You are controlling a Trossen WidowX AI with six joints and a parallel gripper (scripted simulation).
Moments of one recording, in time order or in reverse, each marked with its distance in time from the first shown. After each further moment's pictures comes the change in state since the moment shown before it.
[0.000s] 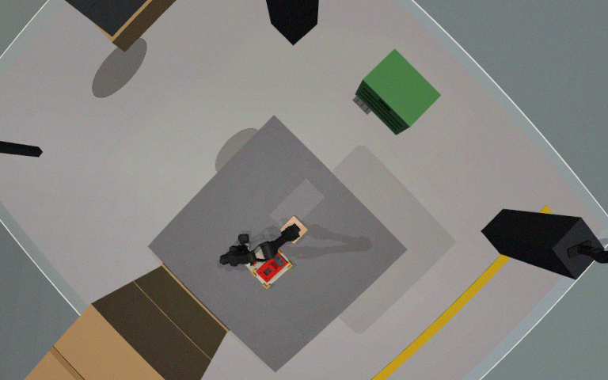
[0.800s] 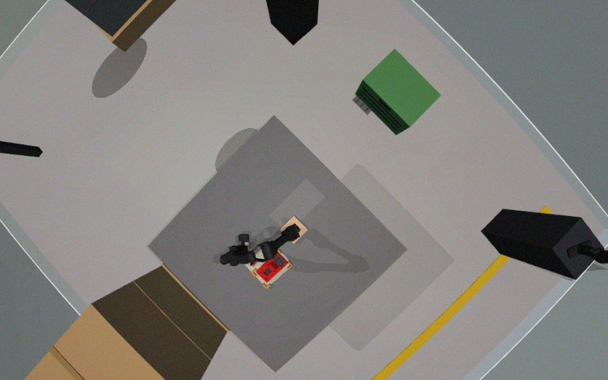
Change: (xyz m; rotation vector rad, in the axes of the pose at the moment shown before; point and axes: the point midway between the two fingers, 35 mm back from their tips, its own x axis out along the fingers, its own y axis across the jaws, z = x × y) arm 0.001 0.000 0.000 0.000 -0.001 0.000
